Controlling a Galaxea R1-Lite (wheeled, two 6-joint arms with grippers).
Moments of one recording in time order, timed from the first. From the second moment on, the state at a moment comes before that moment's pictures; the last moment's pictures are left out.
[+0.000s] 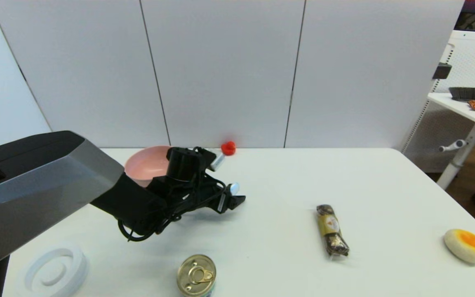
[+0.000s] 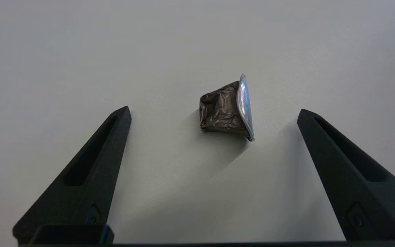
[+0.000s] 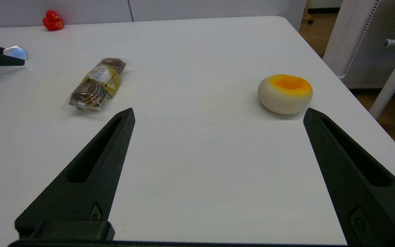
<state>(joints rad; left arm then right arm) -0.54 2.17 -1.01 -0.63 -0.18 0.05 0.01 0.00 0.00 0.00 -0.03 0.03</state>
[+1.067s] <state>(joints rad) -0.55 2.18 -1.06 -0.59 -0.18 0.05 0.01 0.00 0.00 0.00 -0.03 0.03</state>
